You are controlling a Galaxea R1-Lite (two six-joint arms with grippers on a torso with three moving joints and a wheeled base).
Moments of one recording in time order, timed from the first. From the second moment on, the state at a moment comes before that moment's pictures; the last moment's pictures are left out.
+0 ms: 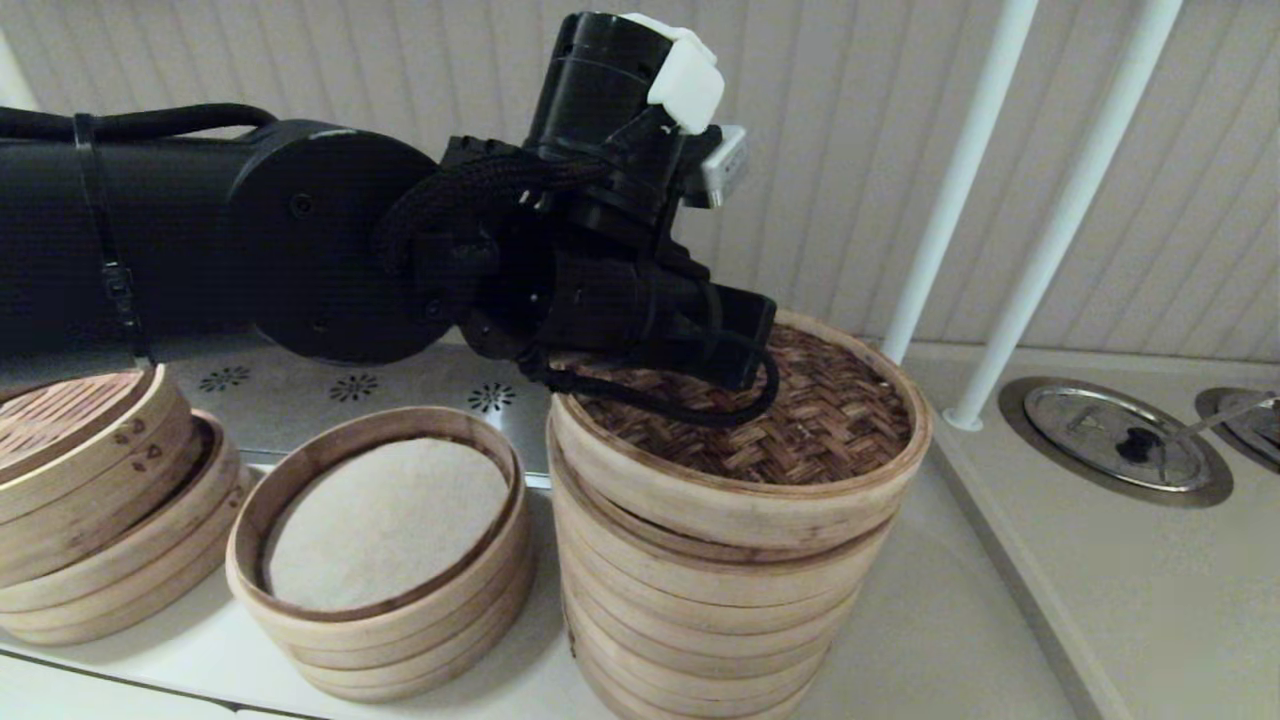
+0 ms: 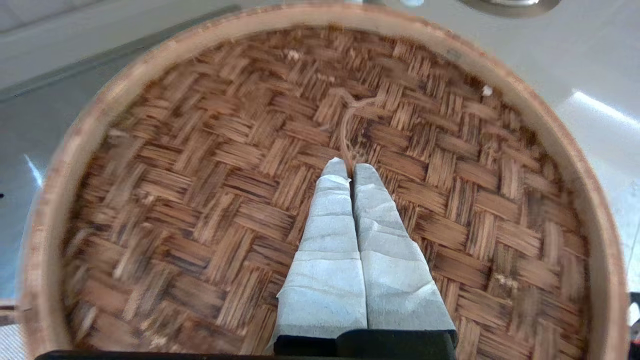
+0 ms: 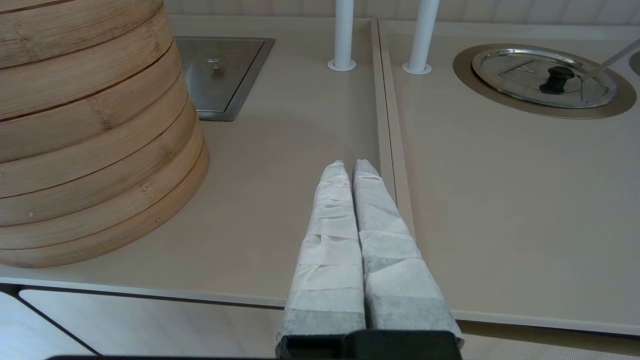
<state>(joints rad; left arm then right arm) -0.90 1.91 -1.79 0.29 0.14 -0.10 0.00 0.01 0.00 0.01 -0.01 0.03</state>
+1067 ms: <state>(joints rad) -0.90 1.91 -1.82 0.30 0.20 -0.08 0.00 0.01 0.00 0.01 -0.01 0.03</state>
